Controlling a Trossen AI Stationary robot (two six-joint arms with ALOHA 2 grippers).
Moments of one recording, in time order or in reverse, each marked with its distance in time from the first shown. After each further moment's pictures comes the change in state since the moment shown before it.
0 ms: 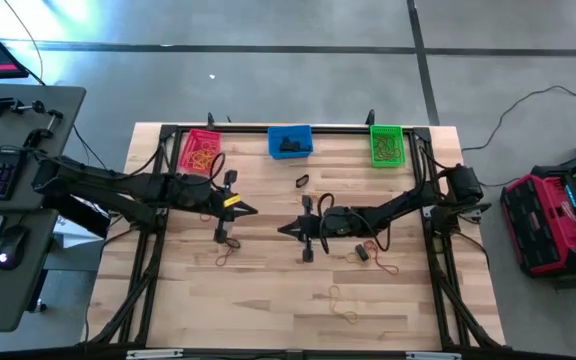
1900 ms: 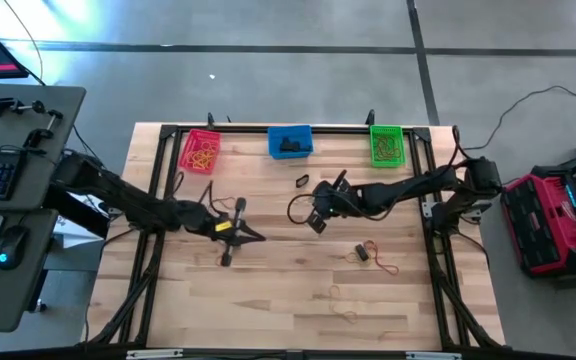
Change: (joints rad) left arm -0.137 0.275 -0.407 1.057 0.042 -0.082; right arm -0.150 -0.171 0.082 -0.953 0.185 0.585
